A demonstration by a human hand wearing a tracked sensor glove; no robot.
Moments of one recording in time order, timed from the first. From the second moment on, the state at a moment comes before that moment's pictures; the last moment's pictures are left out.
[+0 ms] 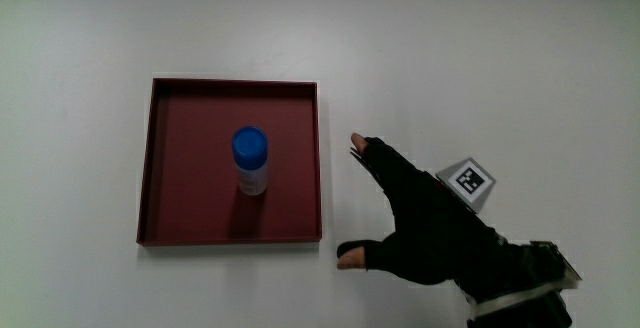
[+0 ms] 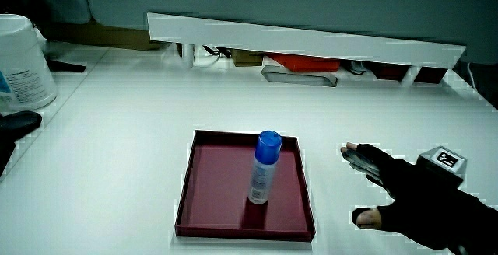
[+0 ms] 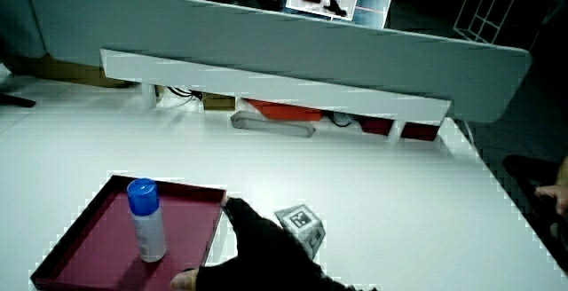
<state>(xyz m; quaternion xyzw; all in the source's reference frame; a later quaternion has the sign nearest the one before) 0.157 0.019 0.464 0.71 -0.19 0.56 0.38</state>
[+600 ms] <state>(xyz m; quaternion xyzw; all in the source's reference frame) 0.089 -0.025 0.477 0.72 -0.18 0.52 0.43</state>
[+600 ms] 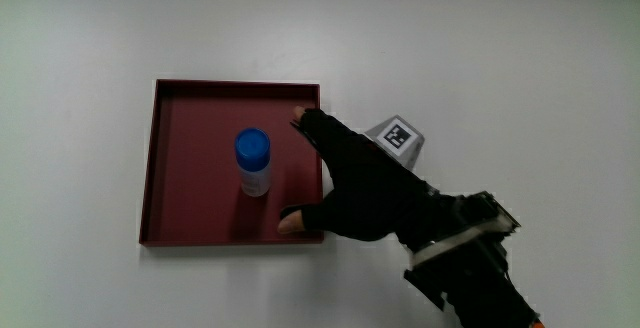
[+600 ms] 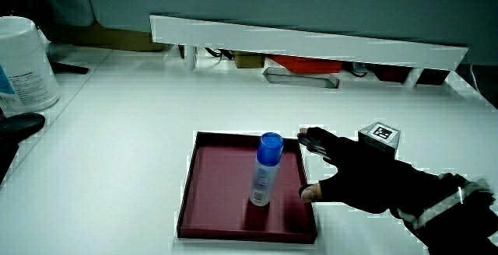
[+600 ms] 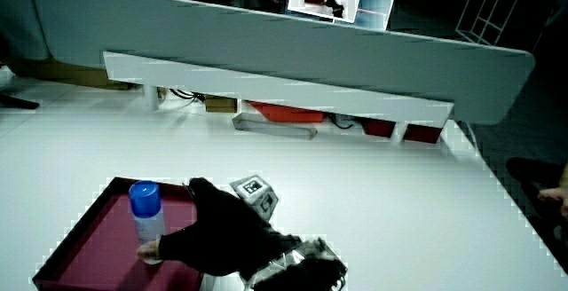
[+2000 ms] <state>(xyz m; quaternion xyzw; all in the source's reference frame) 0.052 -0.036 0.517 0.68 -0.19 0.63 0.32</state>
